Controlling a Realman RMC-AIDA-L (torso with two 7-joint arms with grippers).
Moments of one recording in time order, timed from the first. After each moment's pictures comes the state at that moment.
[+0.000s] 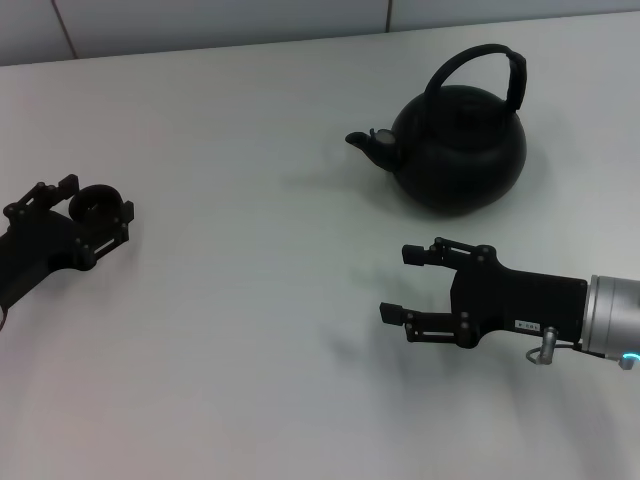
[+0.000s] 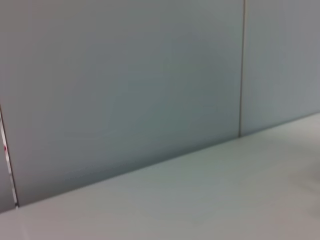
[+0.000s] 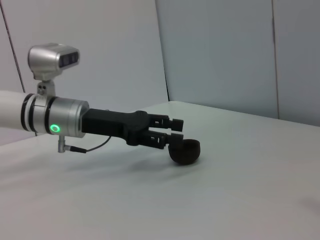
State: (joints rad) left arm -0.38 -2.03 1.33 0.31 0.88 0.99 -0.65; right arm 0.32 2.07 -1.04 -0.44 -1.59 -1.39 0.94
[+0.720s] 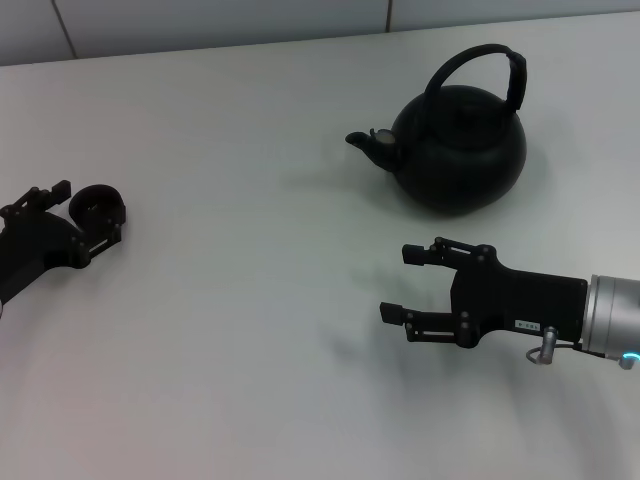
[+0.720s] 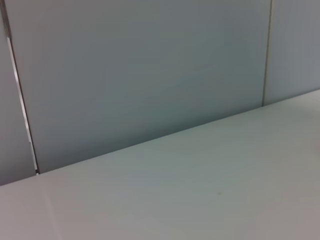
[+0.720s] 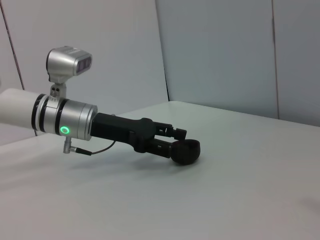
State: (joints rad) left arm -0.40 -2.03 1.32 0.32 0.93 0.88 -0.71; right arm 0.32 2.07 -1.04 -0.44 -1.59 -1.39 0.94
